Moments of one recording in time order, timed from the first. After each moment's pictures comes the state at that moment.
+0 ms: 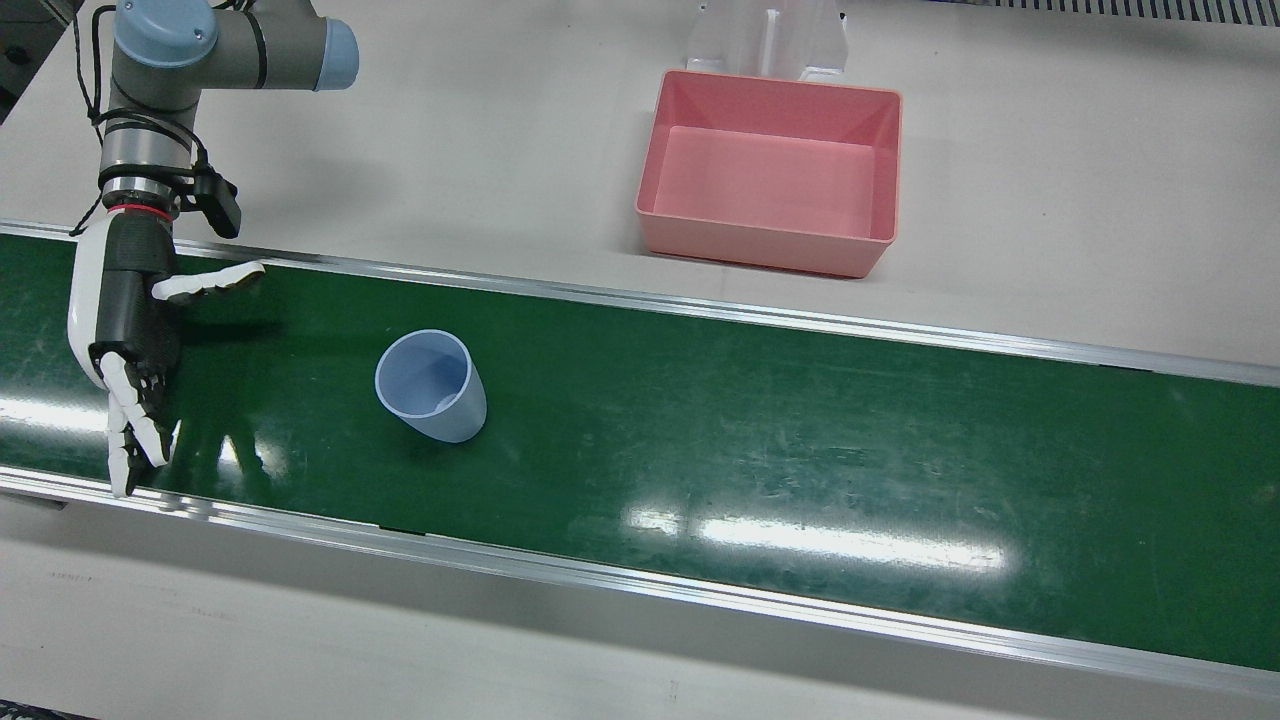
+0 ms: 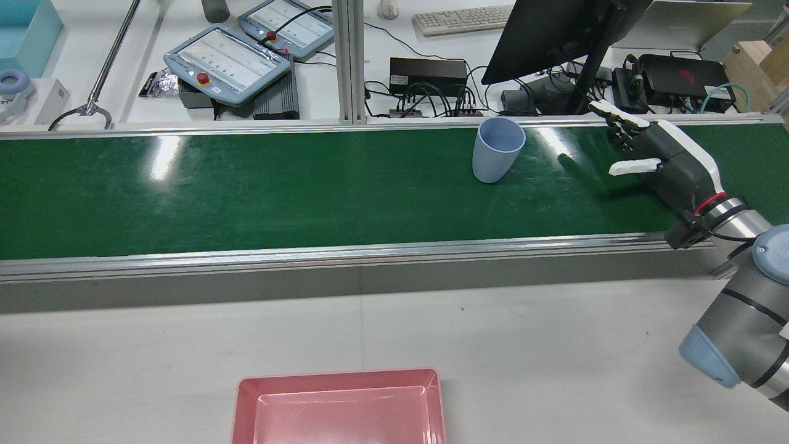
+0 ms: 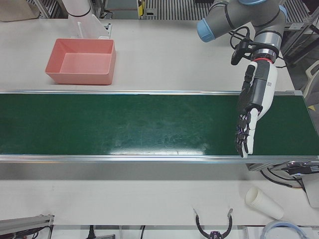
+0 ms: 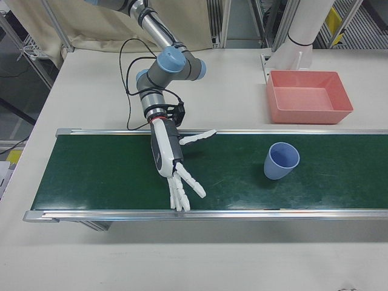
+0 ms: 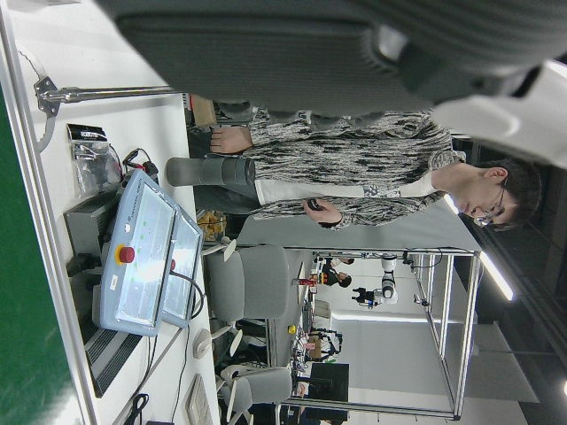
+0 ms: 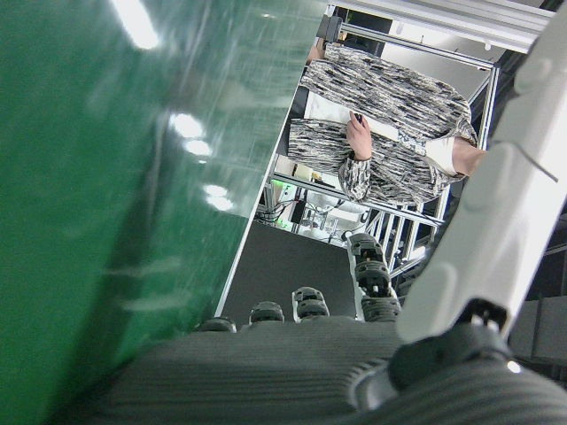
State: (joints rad) left arm -1.45 -1.66 -1.83 0.24 1.79 0.01; right arm 0.94 -1.51 1.79 -3.25 -1.20 -0.36
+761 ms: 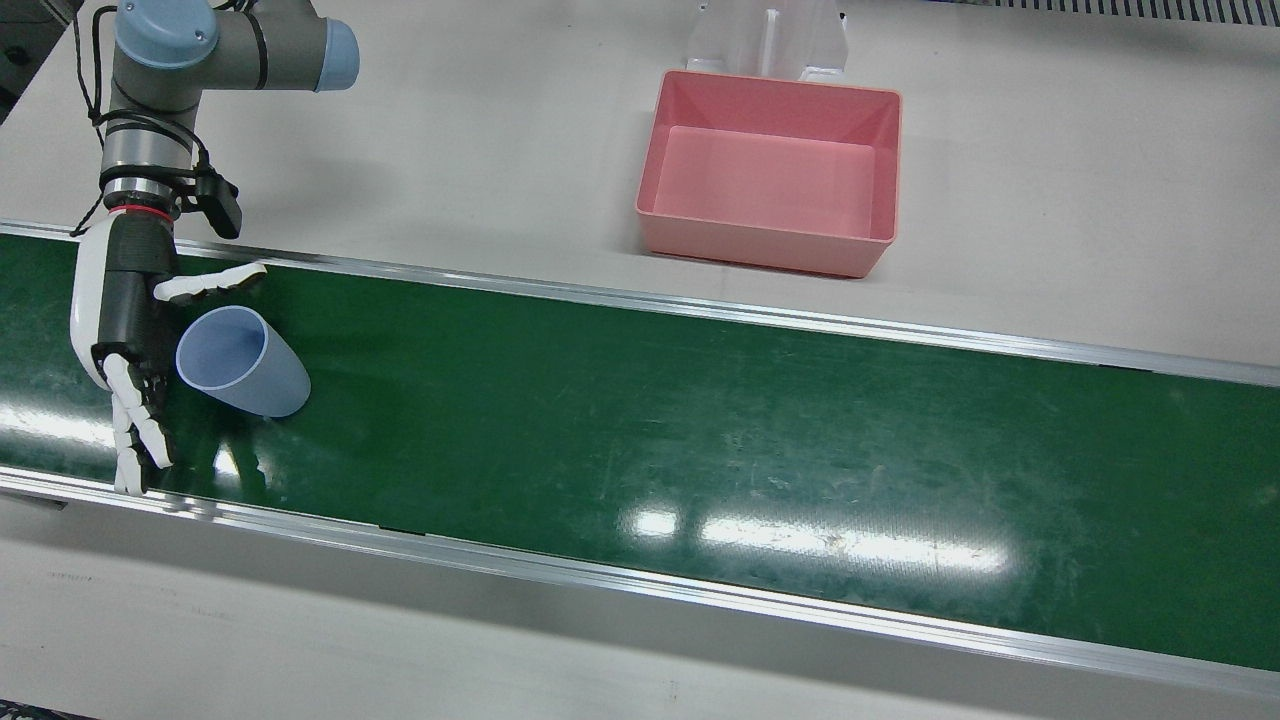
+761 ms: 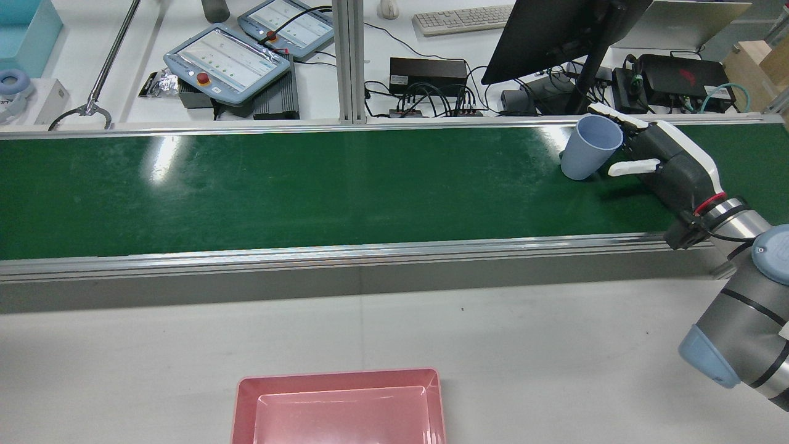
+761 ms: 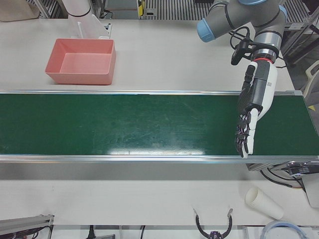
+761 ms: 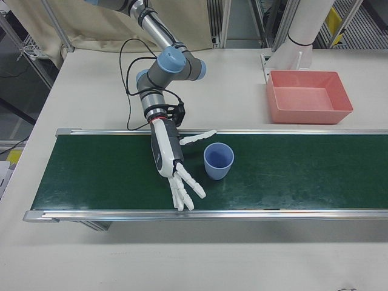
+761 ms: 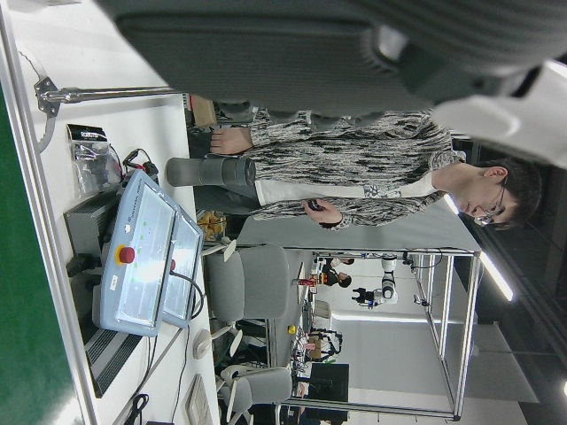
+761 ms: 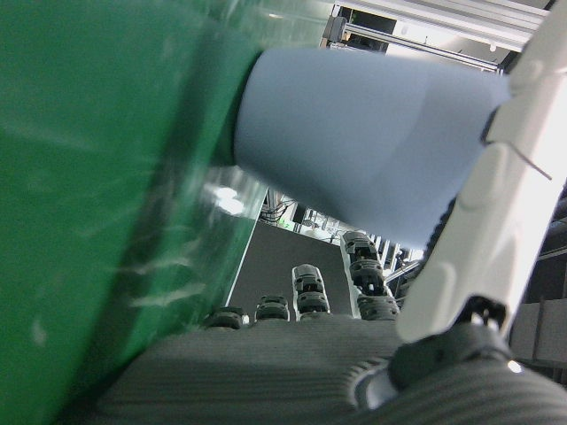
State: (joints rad) left arm -1.45 -1.66 -1.83 0.24 1.79 0.01; right arm 0.94 -1.51 1.79 -3.25 -1.20 -0.36
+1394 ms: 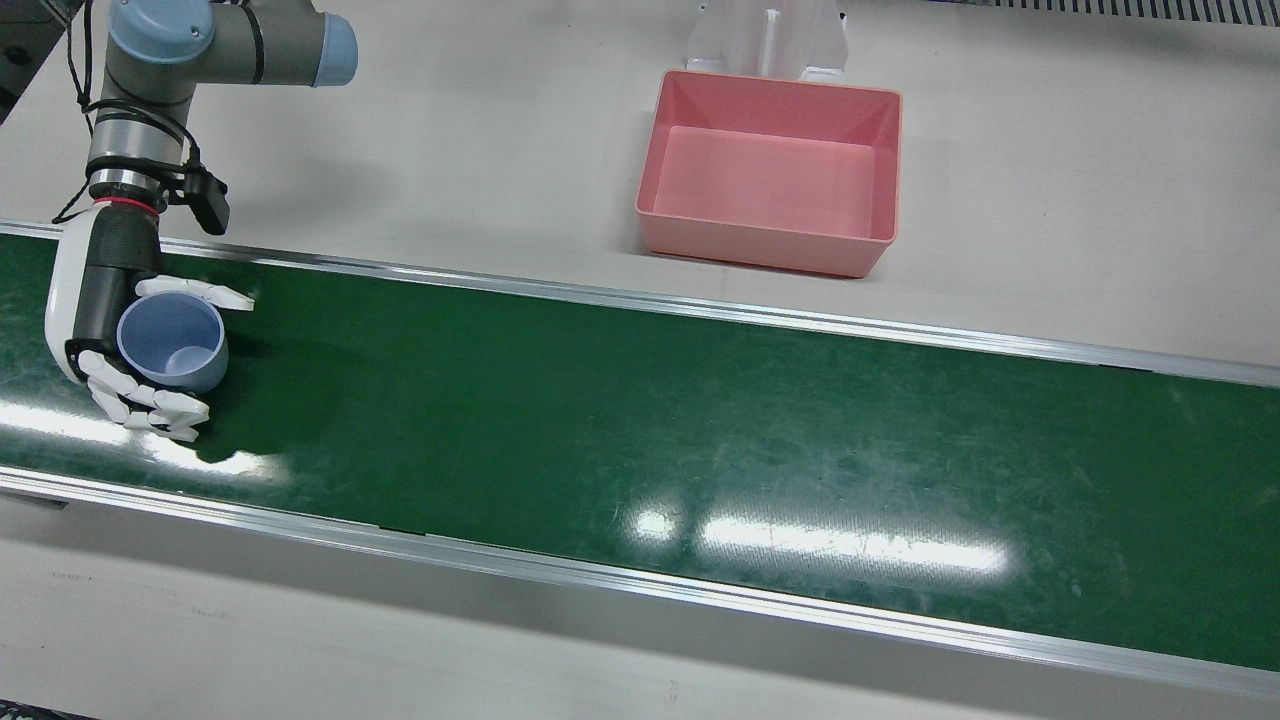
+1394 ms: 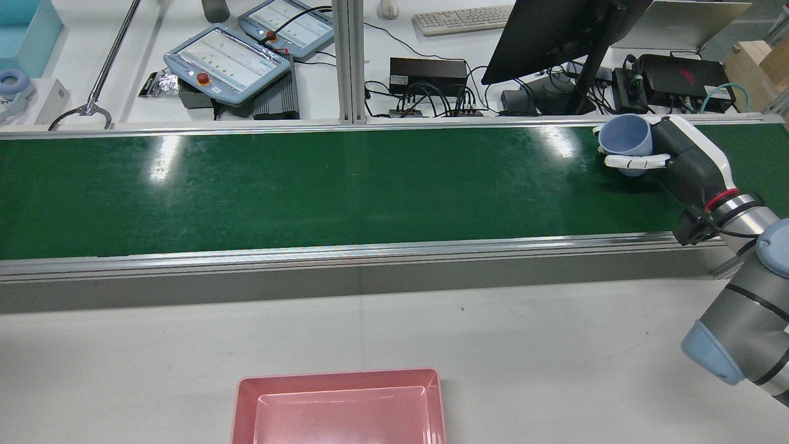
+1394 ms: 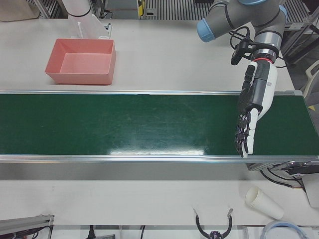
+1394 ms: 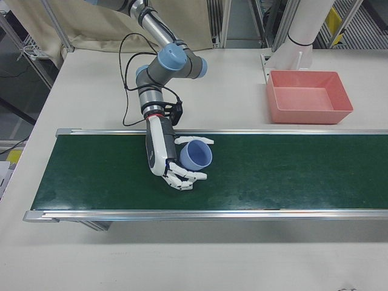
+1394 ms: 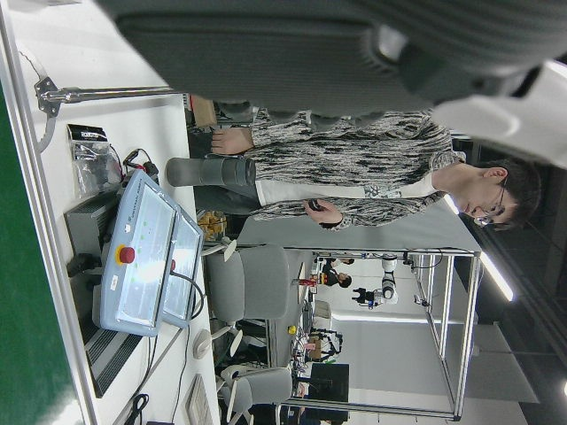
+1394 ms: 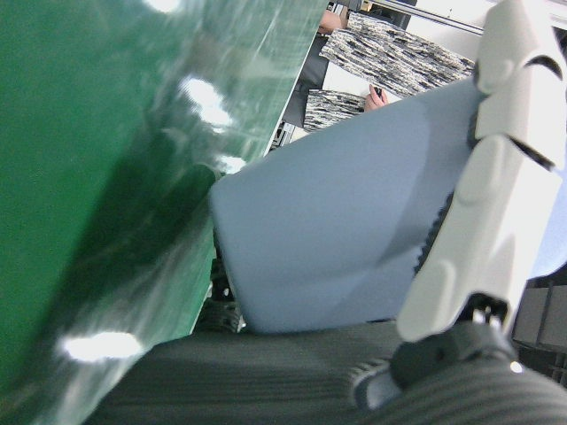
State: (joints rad) left arm -1.45 -1.66 -1.83 0.24 1.79 0.01; right arm 0.96 -1.50 1.82 -3.33 -1.17 -0.38
